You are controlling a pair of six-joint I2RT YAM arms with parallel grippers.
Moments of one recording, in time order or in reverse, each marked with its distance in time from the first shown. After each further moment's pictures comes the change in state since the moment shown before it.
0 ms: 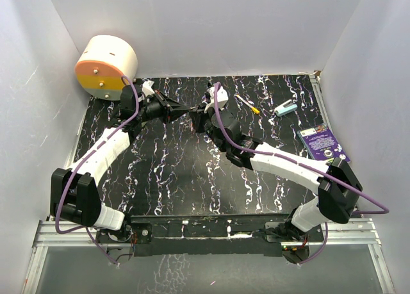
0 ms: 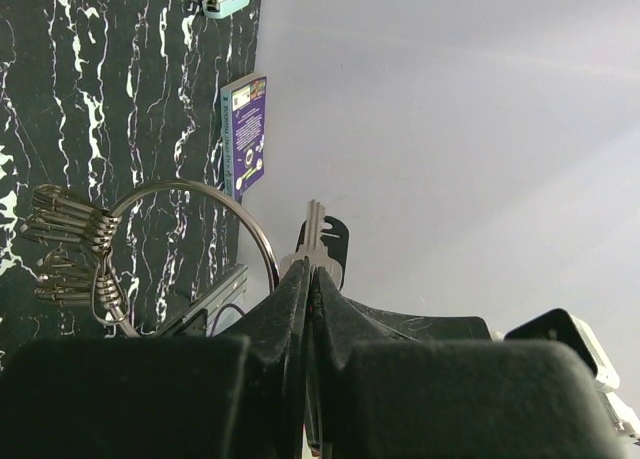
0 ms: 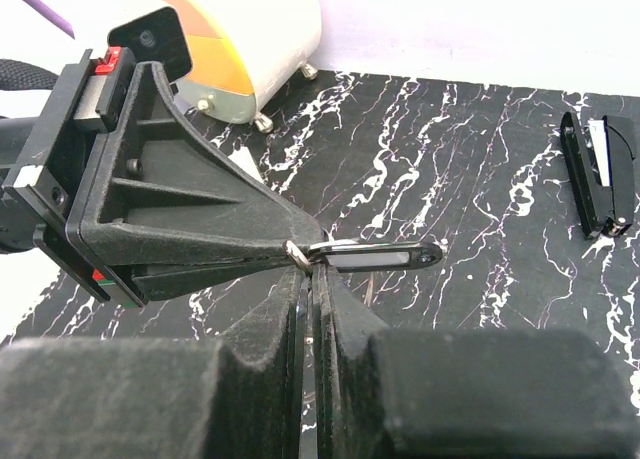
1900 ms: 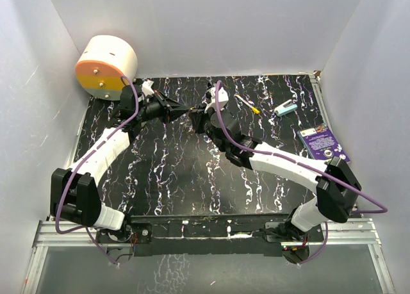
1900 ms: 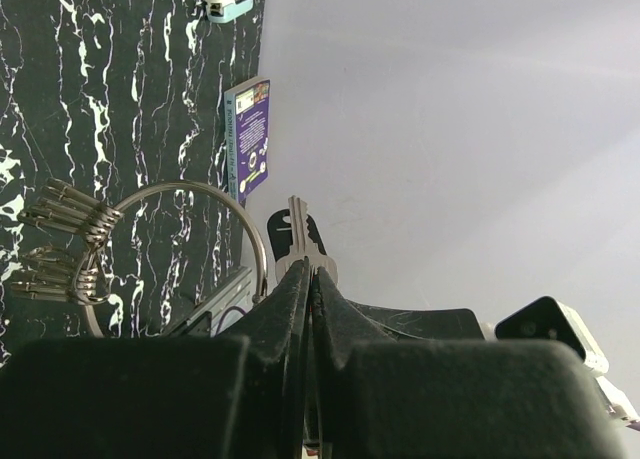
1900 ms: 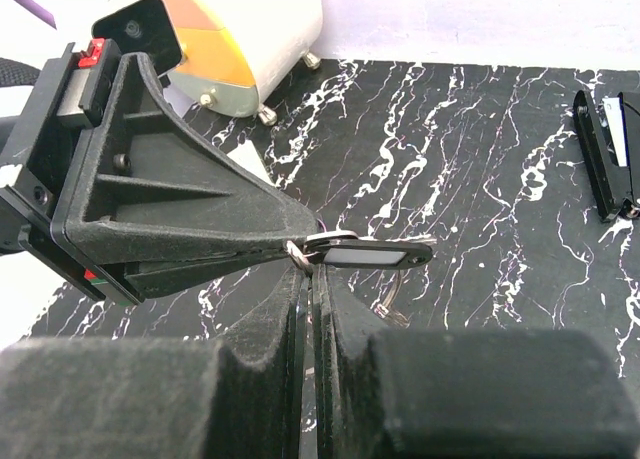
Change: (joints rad) left arm 0.002 0.000 0.000 -0.002 -0.005 0.008; right arm -0.004 0.008 -0.002 -0.011 -0.001 0.056
